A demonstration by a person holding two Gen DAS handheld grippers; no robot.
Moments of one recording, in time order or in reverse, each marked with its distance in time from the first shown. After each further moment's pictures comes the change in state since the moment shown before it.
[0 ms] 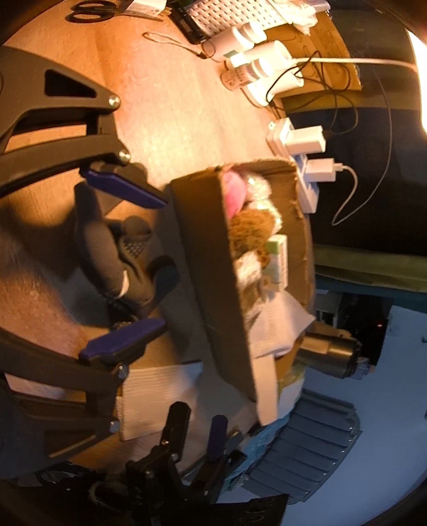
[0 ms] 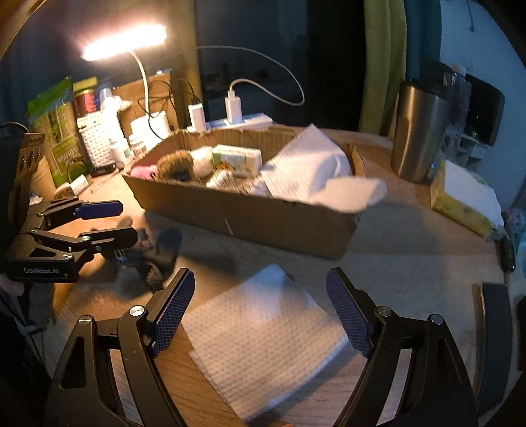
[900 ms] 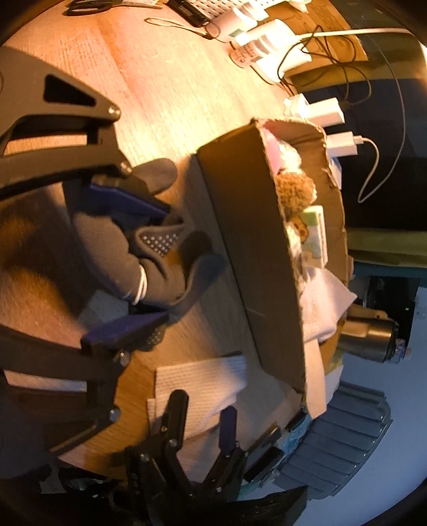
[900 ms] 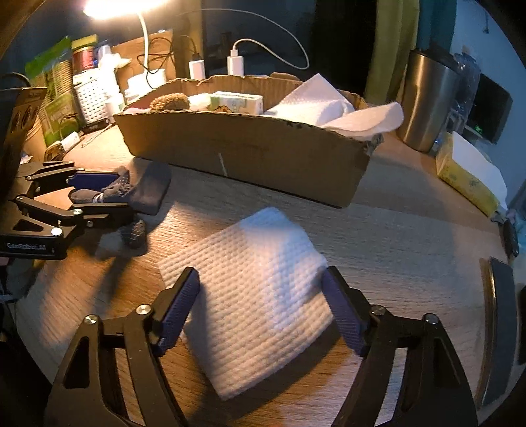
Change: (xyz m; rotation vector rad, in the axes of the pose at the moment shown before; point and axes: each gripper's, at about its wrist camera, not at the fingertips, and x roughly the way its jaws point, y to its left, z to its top) left arm 0.025 -0.018 -0.015 0.082 0.122 -0.014; right arm 0.020 0.002 -0.029 -0.061 0.115 -0.023
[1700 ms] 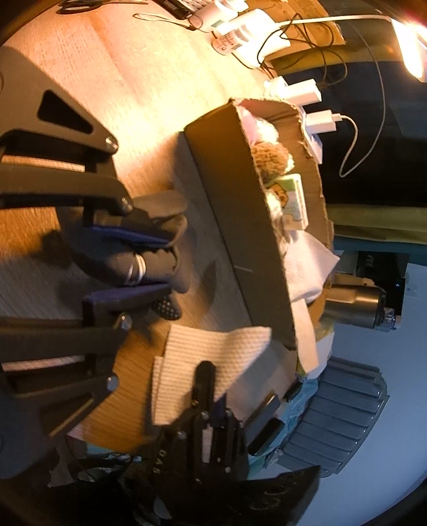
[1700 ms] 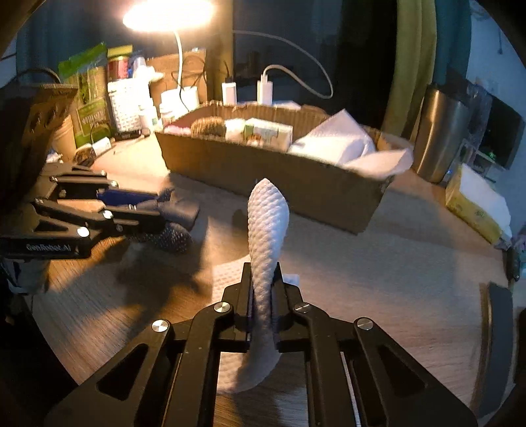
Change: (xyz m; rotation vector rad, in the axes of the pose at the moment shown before) left arm -0.022 -0.020 0.000 0.059 -0.047 -0.081; right arm -0.029 0.013 0.000 -0.071 -0.107 0.065
